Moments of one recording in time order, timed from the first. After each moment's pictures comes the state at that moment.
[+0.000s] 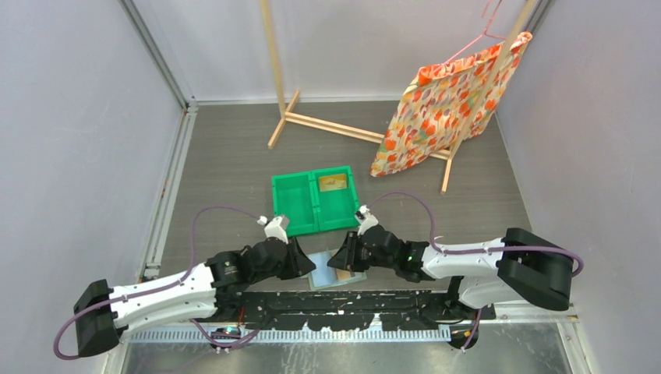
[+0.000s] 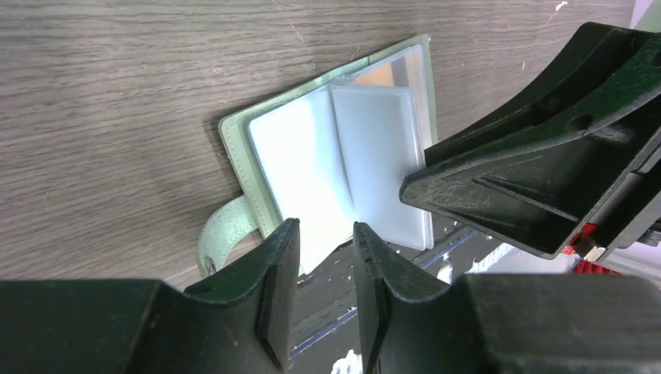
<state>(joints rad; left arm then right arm) -1.11 0.70 0.32 -0.31 -0.18 -1.13 1.13 1.29 0.39 0.35 -0.03 1.12</state>
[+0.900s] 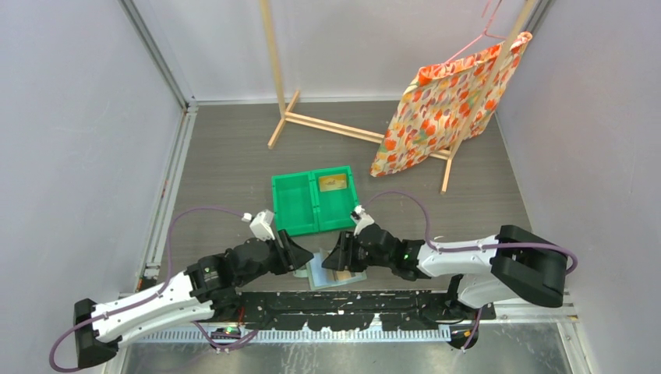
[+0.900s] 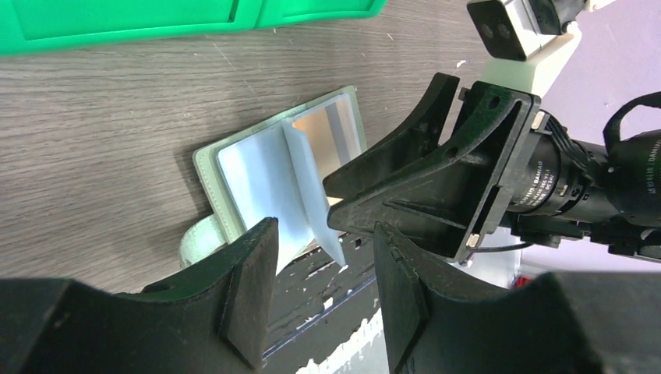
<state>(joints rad) -1.11 0.47 0.33 -0.39 -0.25 -1.15 1.13 1.32 0.41 0.34 -0.04 1.11</state>
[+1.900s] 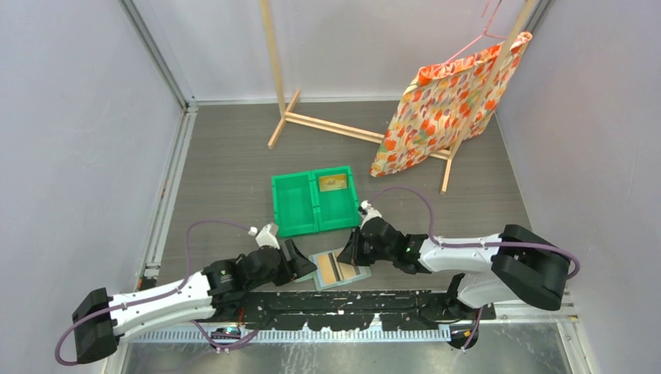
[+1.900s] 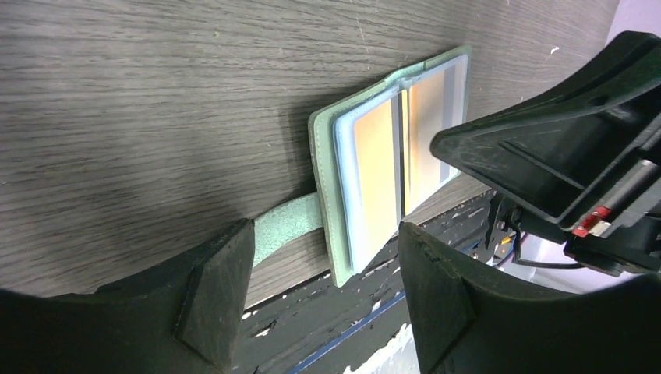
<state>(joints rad) -1.10 0.58 0.16 -0.28 -0.20 -1.31 1.04 1.31 0.43 0.20 -0.04 1.03</state>
